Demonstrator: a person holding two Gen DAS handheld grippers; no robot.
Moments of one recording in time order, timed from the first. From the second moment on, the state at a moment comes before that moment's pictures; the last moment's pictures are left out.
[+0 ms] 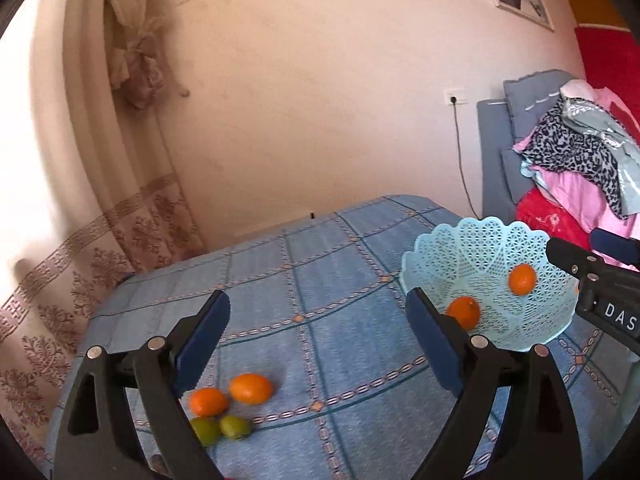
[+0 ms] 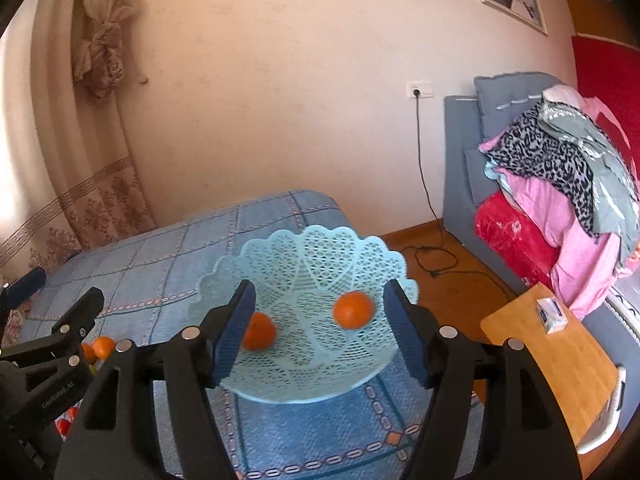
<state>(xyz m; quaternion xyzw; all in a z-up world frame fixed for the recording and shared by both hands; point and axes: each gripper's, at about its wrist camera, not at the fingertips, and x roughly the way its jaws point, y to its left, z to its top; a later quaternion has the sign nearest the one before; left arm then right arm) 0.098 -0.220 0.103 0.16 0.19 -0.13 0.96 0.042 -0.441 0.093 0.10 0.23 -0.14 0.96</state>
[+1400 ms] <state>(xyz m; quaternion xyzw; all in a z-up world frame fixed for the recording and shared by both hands) 0.103 0.022 0.044 0.08 0.35 0.00 0.93 0.070 -0.231 0.024 0.03 0.38 0.14 0.91</state>
